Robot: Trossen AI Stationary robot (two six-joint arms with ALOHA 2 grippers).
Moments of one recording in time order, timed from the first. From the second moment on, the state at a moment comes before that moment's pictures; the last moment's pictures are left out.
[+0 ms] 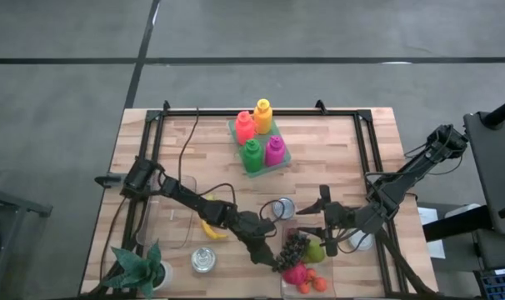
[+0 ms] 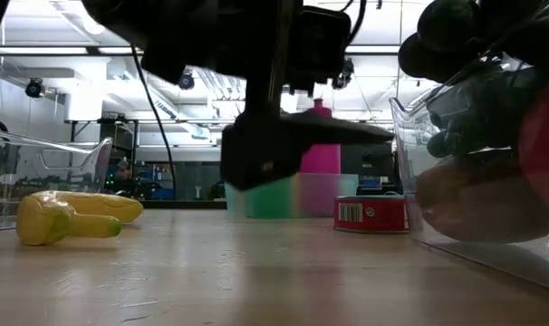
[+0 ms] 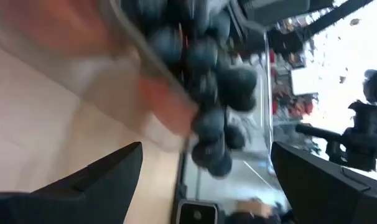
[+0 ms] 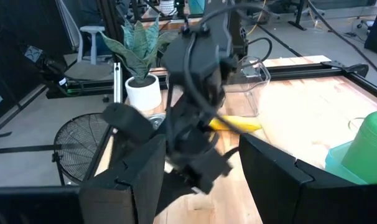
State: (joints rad) left arm -0.34 2.07 1.15 0.49 0.37 -1.13; right arm 0.69 1.18 0.75 0.13 0.65 0.32
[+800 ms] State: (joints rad) left arm -0.36 2.18 1.29 0.51 0.49 -1.13; right arm 0.69 1.18 0.75 0.13 0.65 0.32
